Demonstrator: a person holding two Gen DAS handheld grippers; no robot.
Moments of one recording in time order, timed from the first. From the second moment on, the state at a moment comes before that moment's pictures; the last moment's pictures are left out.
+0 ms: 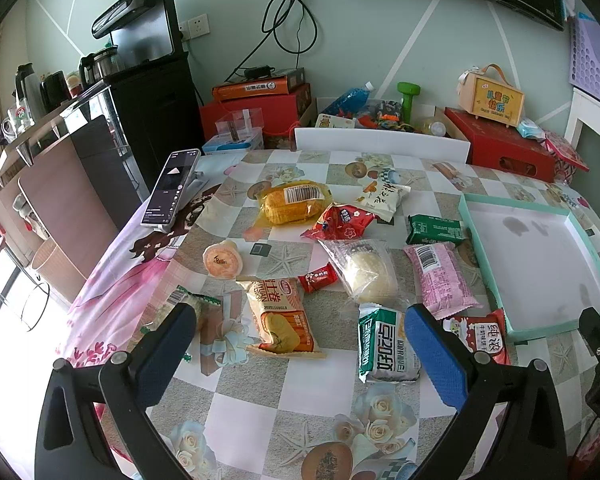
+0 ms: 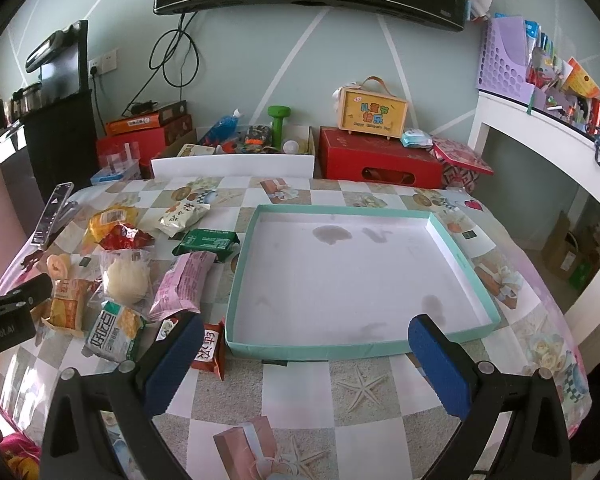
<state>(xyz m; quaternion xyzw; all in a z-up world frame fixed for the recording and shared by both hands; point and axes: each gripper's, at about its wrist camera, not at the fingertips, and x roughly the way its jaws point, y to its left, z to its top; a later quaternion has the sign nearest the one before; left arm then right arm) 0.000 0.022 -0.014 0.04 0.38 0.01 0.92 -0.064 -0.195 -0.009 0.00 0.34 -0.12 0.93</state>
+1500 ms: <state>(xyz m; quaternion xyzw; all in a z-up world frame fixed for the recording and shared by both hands) 0.058 0.093 -0.046 -0.03 0.52 0.00 0.85 -0.009 -0.173 -0.045 0.02 0.47 -0.02 0.88</state>
